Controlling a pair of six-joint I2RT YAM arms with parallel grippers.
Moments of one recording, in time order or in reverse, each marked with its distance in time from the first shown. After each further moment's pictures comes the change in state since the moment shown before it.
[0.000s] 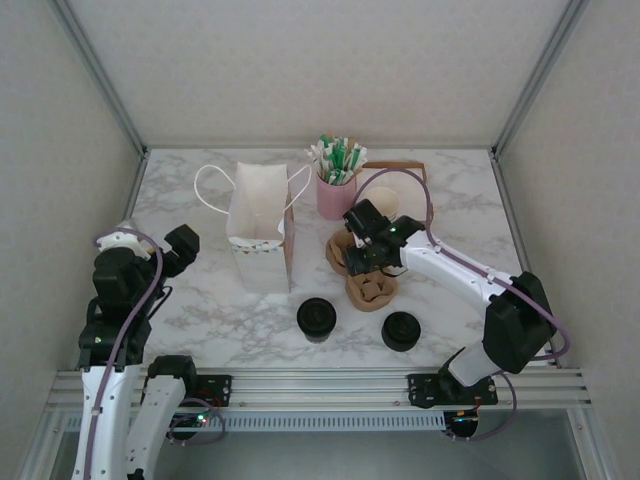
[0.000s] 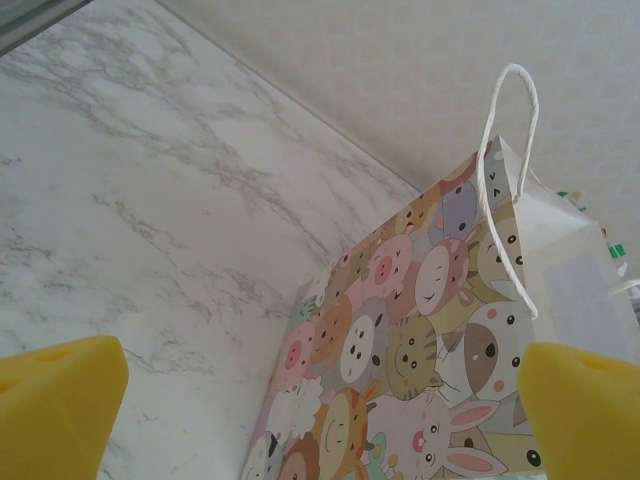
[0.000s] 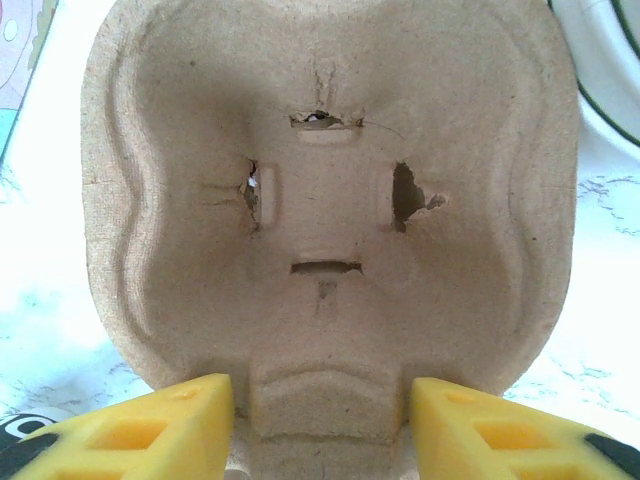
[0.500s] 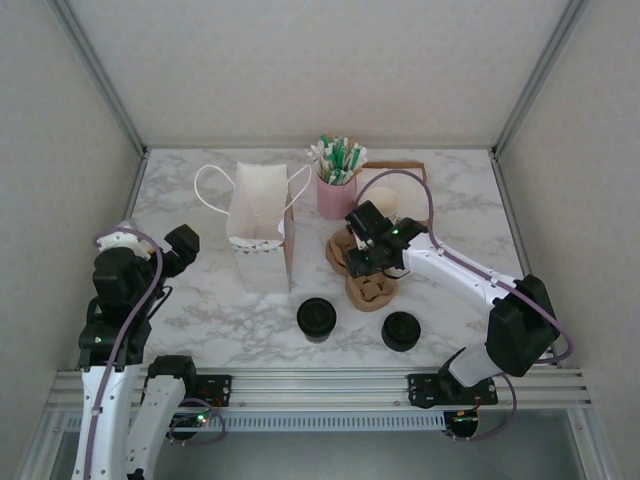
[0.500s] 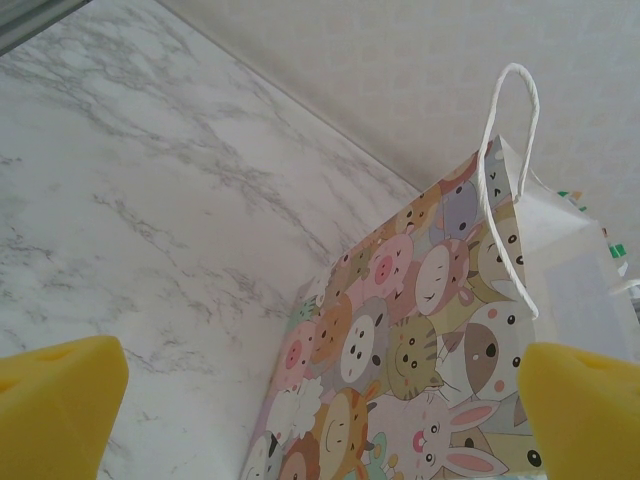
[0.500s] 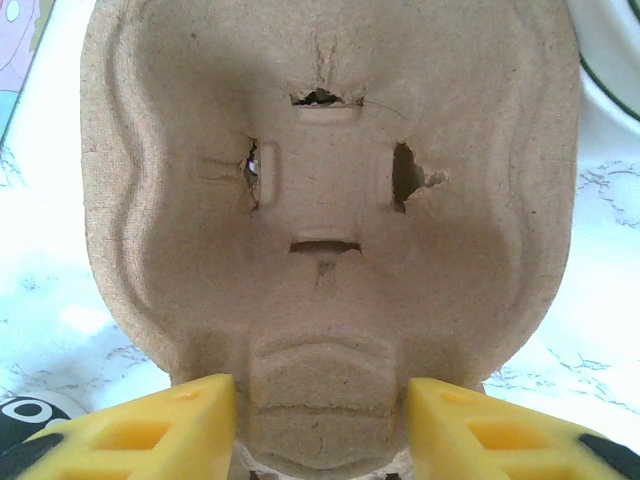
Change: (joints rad) left arm 0.000 0.000 0.000 0.000 0.000 0.000; right arm 0.000 -0.021 -0.023 -0.001 -0.003 -0.014
